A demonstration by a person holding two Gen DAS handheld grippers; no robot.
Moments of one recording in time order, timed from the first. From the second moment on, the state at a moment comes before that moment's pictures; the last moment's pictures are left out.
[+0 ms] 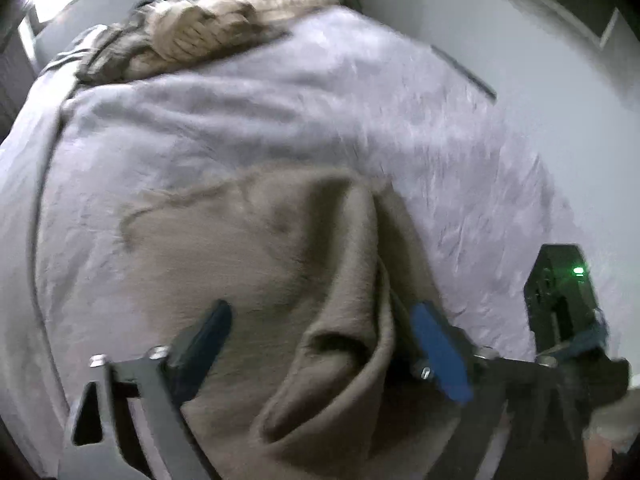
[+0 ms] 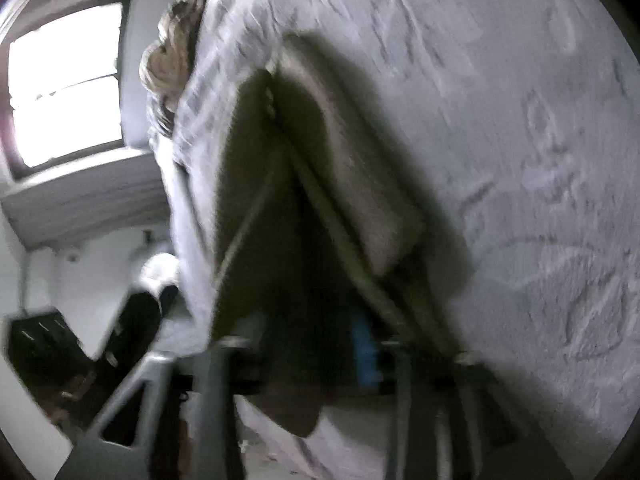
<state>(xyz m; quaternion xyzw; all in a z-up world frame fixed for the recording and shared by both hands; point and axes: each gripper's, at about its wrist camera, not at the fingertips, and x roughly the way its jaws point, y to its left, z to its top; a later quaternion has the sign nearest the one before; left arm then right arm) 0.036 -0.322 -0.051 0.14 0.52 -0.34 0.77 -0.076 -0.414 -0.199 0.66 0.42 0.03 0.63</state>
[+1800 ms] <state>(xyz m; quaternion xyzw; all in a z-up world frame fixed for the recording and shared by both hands) 0.077 -0.199 -0.130 0.10 0.61 -0.16 0.77 -0.055 -0.445 -0.153 0.45 0.53 -0.04 0.71</state>
